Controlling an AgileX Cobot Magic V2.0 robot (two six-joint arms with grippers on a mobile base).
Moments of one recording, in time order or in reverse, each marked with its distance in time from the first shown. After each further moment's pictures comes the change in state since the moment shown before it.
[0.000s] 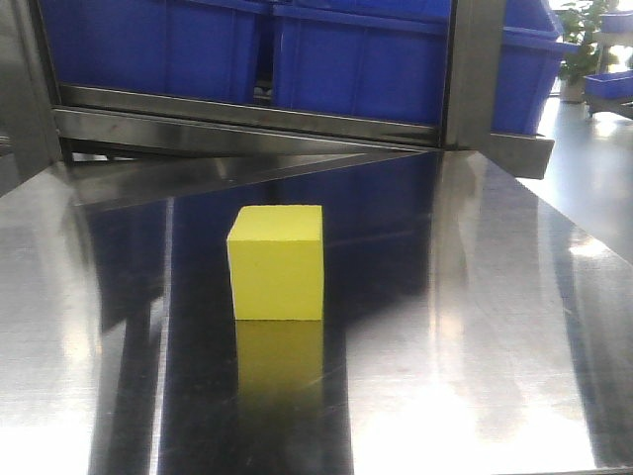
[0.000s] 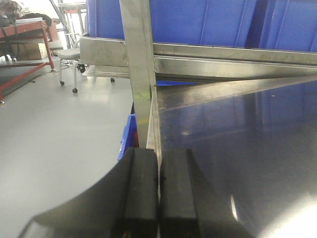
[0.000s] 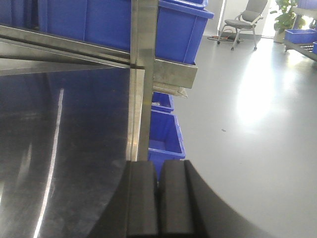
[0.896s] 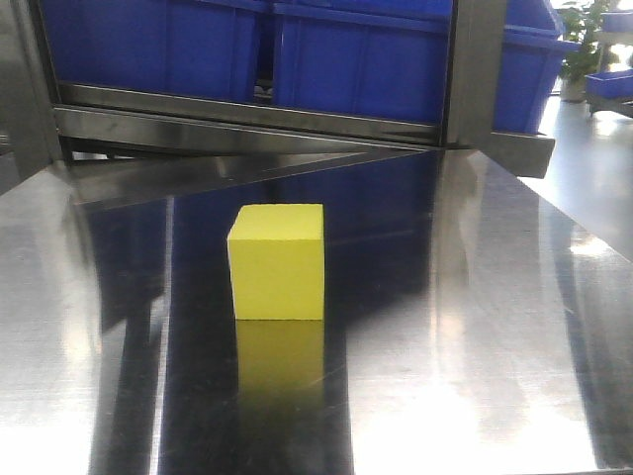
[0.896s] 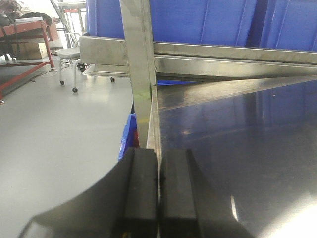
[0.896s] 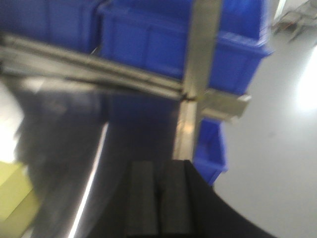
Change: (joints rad) left arm 0.006 0.000 0.000 0.000 0.000 0.000; right arm 0.188 0.499 -0.650 0.000 0.300 0.000
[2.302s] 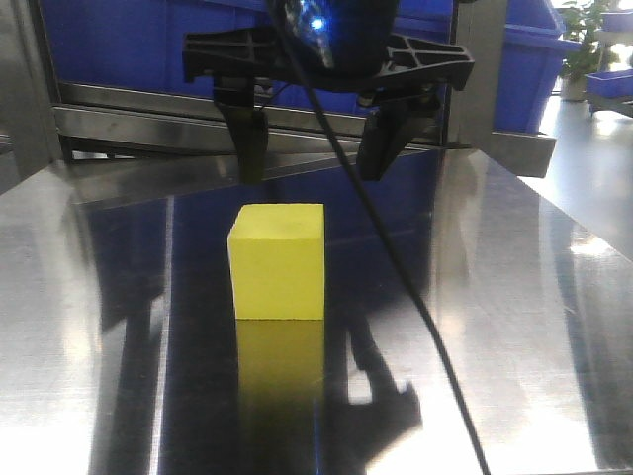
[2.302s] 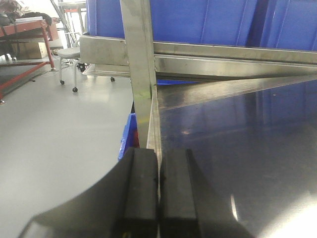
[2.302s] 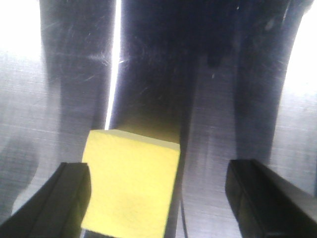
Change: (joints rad) left arm 0.000 0.000 0.000 0.000 0.000 0.000; right arm 0.638 1.289 -0.834 -0.401 0.423 0.985
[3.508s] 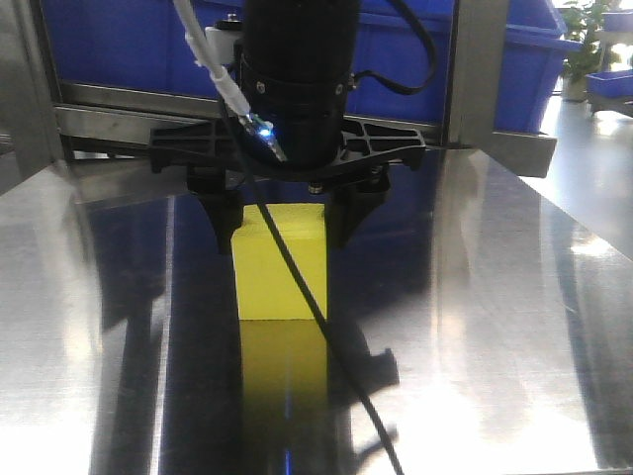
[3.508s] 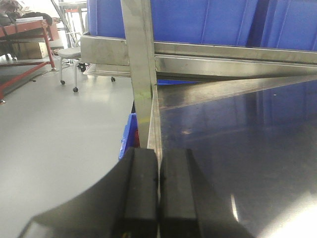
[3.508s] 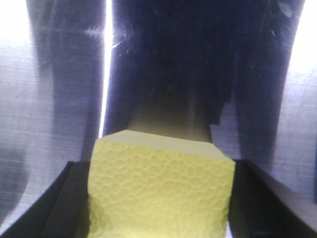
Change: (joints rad) left arm 0.000 0.000 0.000 0.000 0.000 0.000; right arm 0.032 0.114 -0.002 -0.025 -0.044 0.097
